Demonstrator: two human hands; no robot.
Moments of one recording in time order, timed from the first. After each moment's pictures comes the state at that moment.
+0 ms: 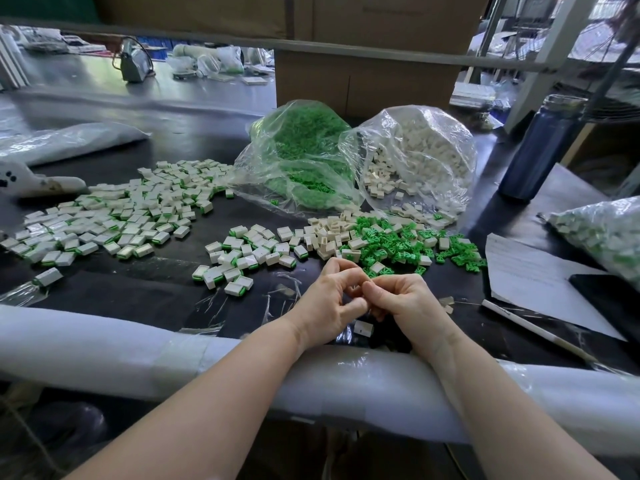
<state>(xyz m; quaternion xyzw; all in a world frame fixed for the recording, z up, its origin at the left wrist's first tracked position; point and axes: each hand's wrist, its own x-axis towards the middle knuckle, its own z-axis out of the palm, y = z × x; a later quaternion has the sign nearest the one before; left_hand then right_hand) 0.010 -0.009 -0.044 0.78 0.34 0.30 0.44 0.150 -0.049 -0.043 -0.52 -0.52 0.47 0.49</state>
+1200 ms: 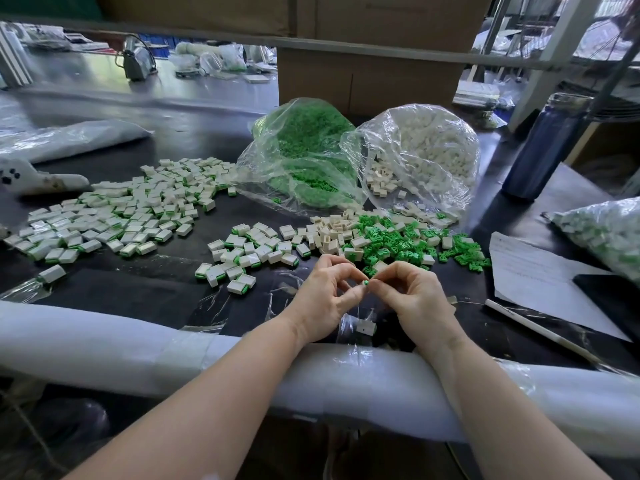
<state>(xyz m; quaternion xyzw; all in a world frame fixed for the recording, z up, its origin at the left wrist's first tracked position) 0.006 -0.006 -0.045 0.75 0.38 0.33 0.43 0.152 -0.048 -0.045 -0.57 -0.56 0.32 0.51</state>
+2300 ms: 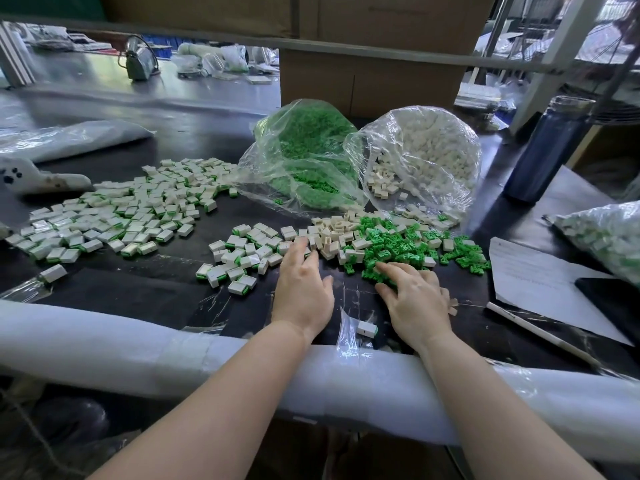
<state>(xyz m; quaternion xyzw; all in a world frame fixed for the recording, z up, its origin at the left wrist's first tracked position) 0.001 0.003 -0.054 0.74 0.58 0.29 0.18 0.155 -0.034 -0.058 -0.77 -0.60 0.06 0.22</state>
